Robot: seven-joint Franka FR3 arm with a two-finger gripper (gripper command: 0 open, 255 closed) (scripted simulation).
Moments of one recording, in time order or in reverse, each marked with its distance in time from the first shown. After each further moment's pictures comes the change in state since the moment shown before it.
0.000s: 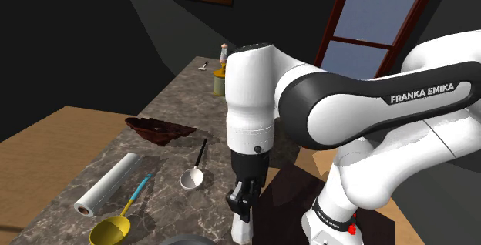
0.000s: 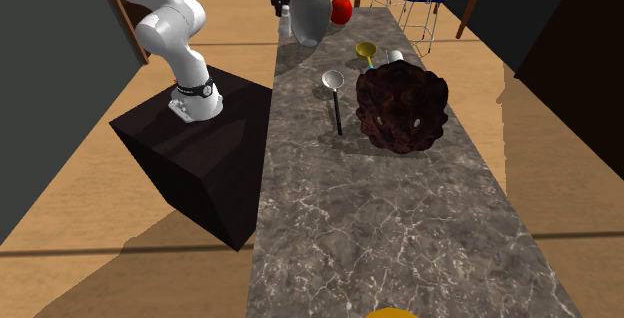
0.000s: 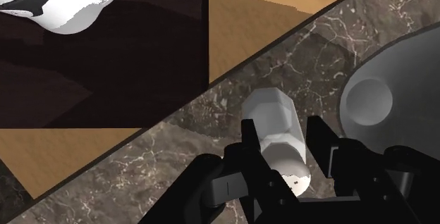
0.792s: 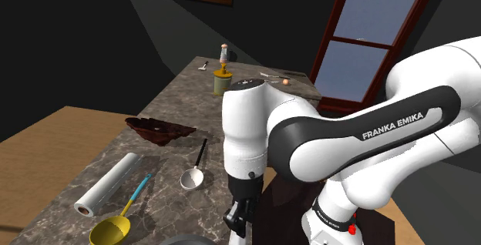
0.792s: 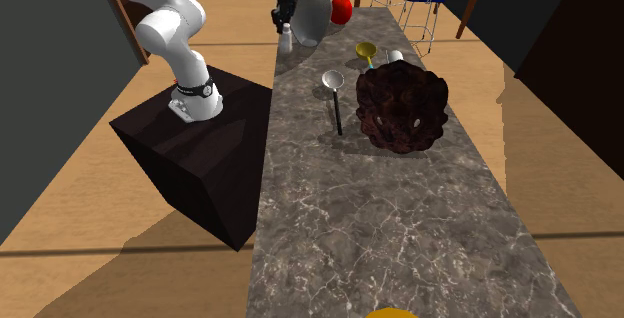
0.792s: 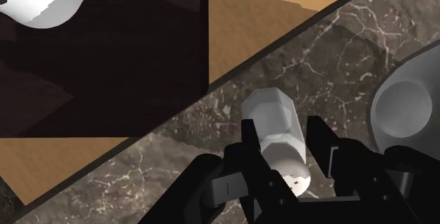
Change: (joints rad) arm 0.004 0.049 0.055 -0.122 0.037 0.170 -0.029
